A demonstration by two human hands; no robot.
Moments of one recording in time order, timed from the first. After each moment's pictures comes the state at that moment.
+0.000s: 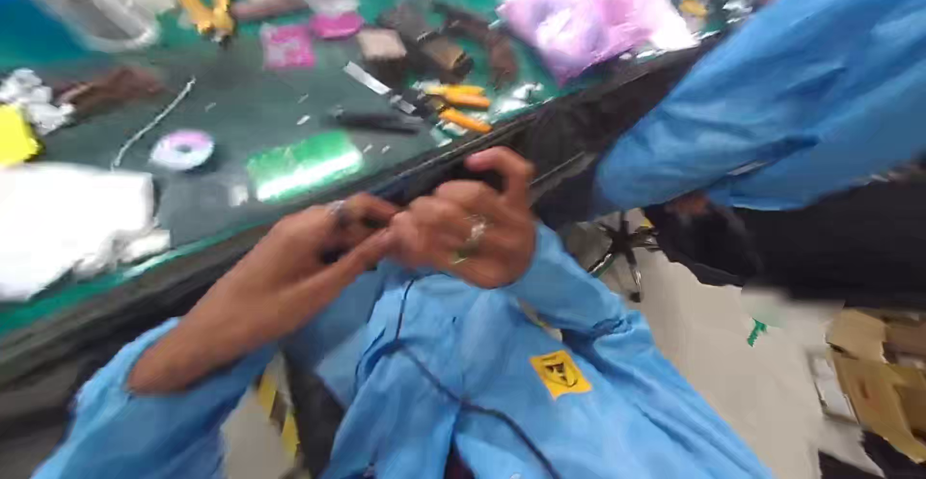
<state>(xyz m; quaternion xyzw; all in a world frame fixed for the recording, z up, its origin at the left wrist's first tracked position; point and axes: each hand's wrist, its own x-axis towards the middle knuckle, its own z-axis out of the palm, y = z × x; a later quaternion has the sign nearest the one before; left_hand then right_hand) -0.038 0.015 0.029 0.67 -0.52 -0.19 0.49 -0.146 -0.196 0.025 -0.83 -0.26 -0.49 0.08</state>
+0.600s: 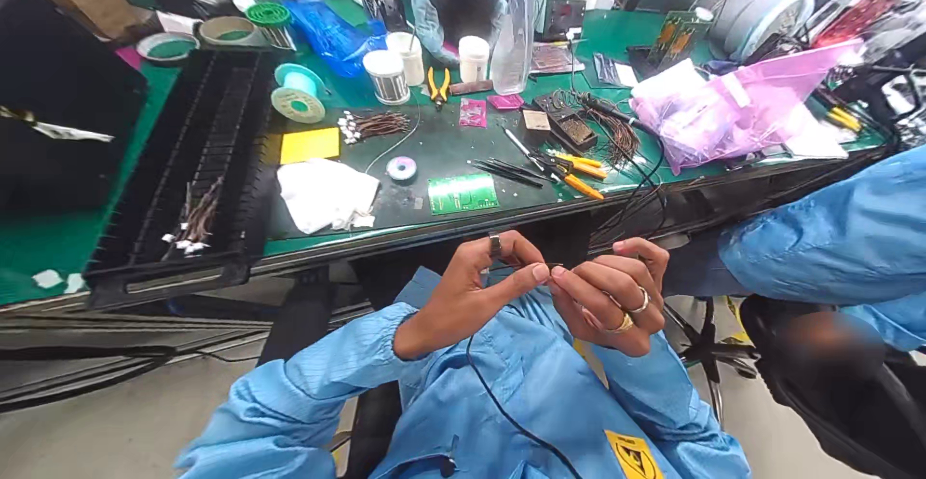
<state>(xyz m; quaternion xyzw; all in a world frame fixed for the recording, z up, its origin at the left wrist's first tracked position) -0.065 -0.001 0.024 0.56 -0.41 -0.12 0.71 -0.140 -0.200 0.010 -0.79 -0.24 -0.53 0.18</state>
